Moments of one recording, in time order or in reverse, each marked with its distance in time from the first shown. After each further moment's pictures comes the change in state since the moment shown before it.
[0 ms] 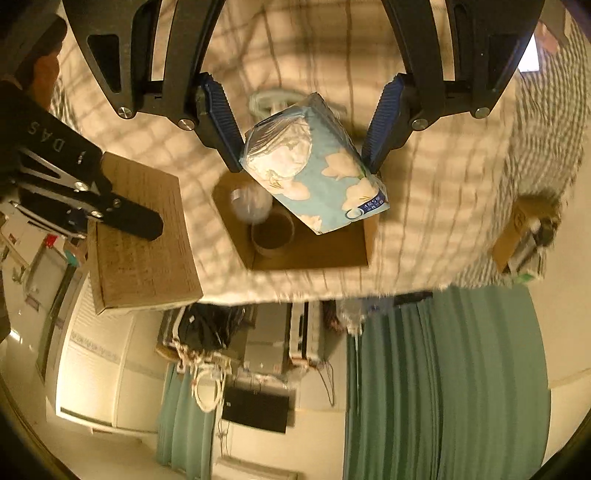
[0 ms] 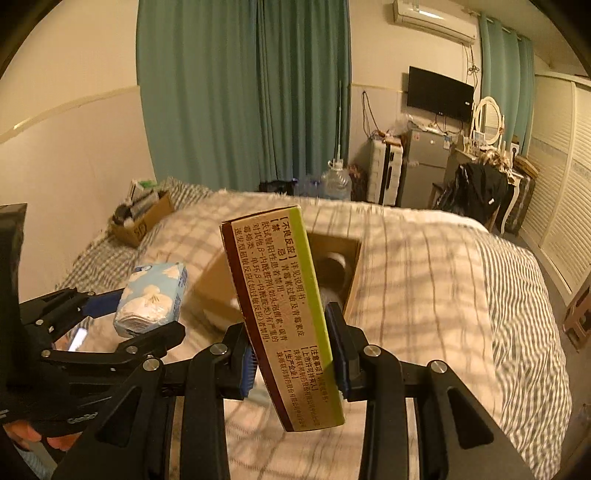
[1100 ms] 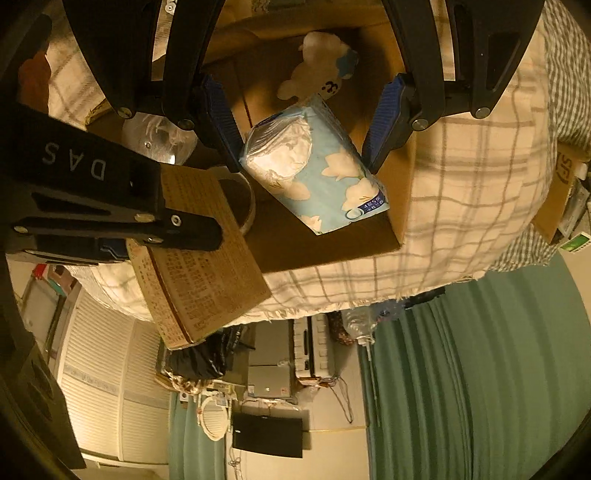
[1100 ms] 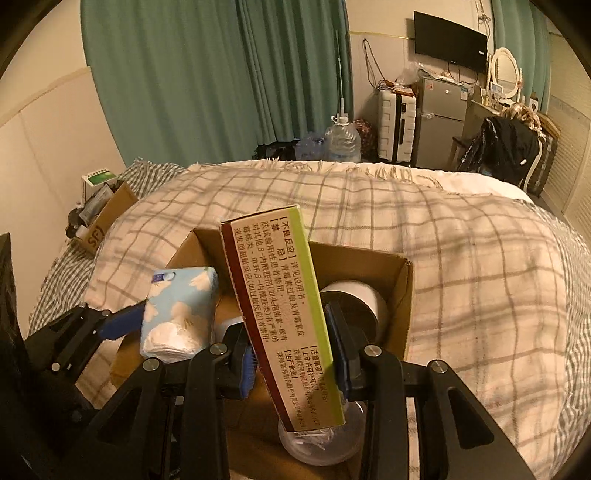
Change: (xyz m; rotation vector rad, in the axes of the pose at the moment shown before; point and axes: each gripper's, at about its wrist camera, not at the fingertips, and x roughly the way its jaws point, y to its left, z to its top) left arm 0.188 0.029 0.032 0.107 0.073 -0.002; right arm 0.216 -0.032 0.048 0.079 0.186 0.064
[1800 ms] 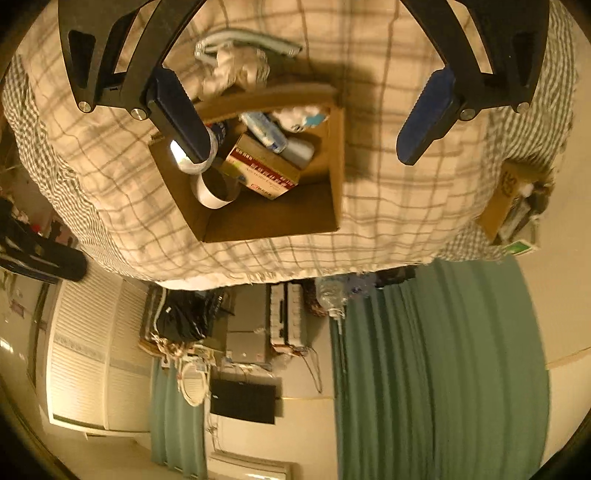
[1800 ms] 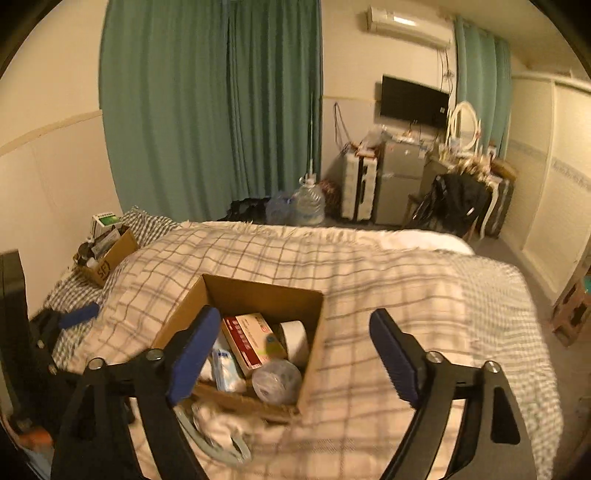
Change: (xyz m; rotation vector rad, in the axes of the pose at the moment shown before) left arm -0.138 0.005 -0.018 -0.081 -0.113 0.093; right arm -0.189 0.011 -0.028 -0.041 -0.244 -0.166
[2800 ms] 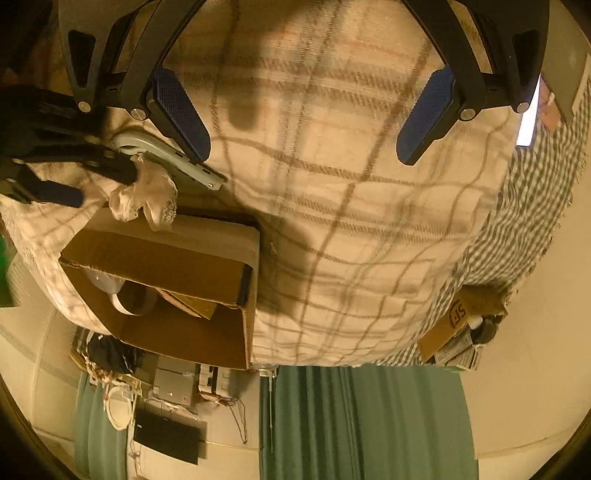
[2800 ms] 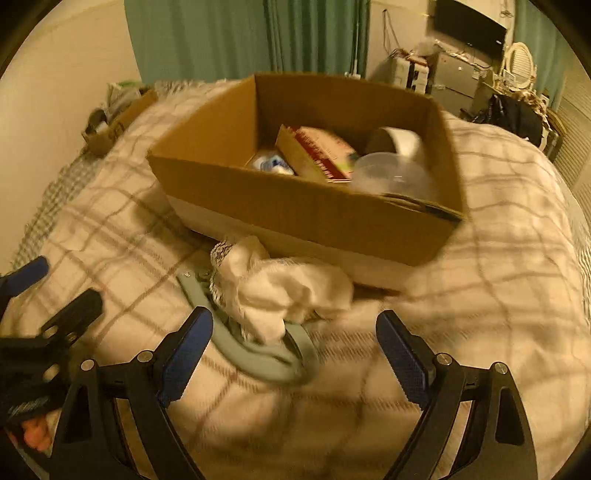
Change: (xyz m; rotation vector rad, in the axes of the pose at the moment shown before) left arm 0.030 0.044 -0.137 -0.186 0.202 0.188; right arm 0.127 0.081 -0.158 -0.077 0.410 0.127
